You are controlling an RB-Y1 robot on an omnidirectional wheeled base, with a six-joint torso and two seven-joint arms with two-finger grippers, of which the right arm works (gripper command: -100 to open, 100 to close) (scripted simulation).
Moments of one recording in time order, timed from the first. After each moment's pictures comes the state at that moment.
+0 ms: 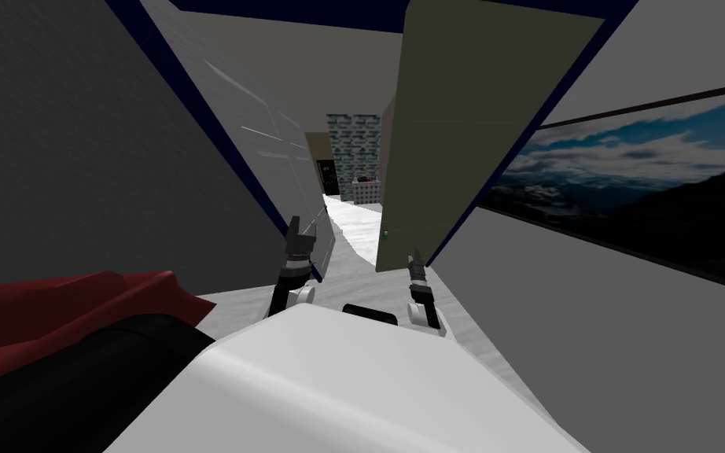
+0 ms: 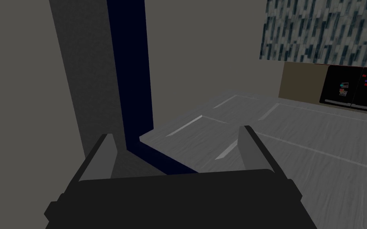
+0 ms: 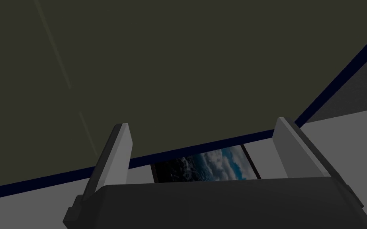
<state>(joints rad) 0.21 -0.05 0.06 -1.46 0.02 -0.62 0.02</state>
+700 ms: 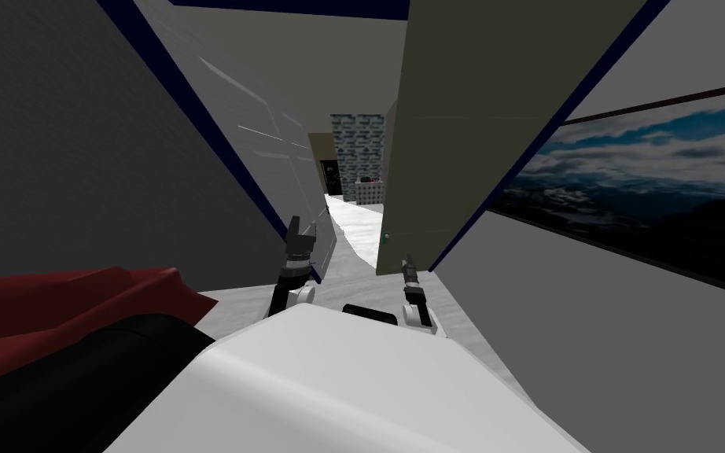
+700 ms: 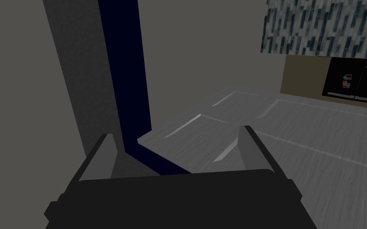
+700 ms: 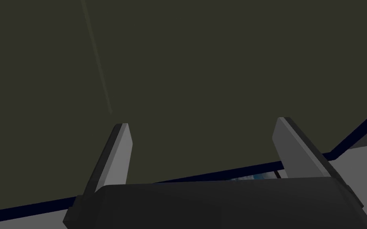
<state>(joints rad) 0.15 -0.04 0.08 -1.27 0.03 -0.66 0.01</state>
